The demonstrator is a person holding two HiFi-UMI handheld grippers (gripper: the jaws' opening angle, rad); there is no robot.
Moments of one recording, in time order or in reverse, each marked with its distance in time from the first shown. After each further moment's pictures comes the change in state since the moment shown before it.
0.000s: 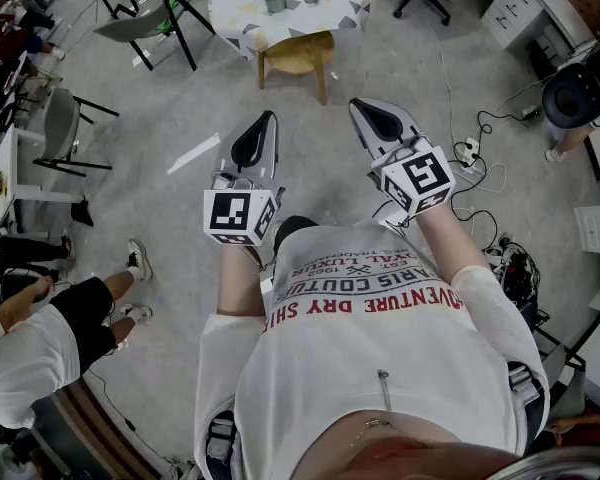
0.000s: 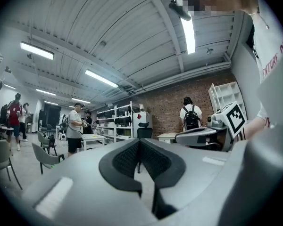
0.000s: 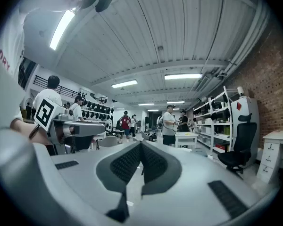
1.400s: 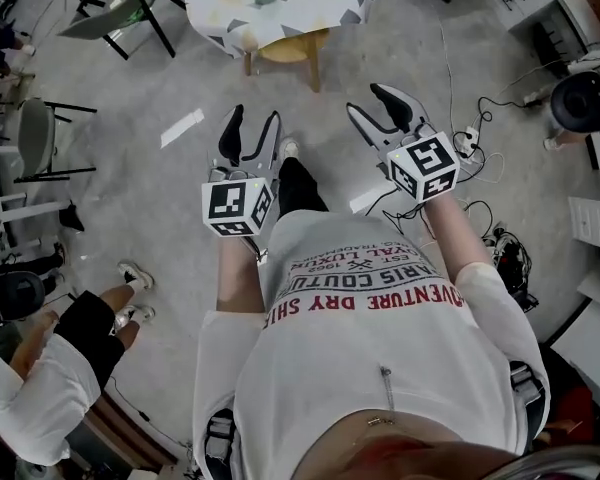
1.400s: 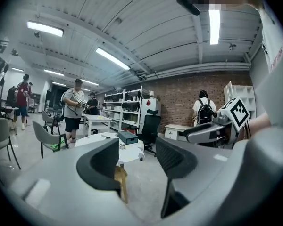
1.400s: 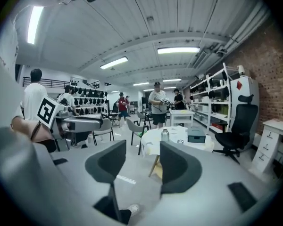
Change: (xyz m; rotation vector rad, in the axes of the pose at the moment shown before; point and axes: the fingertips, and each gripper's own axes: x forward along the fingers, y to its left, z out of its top) left arm 0.119 0.107 -0.097 -0.144 0.170 0.051; right arm 0.115 -0.104 -0.083 0.083 0.266 -0.012
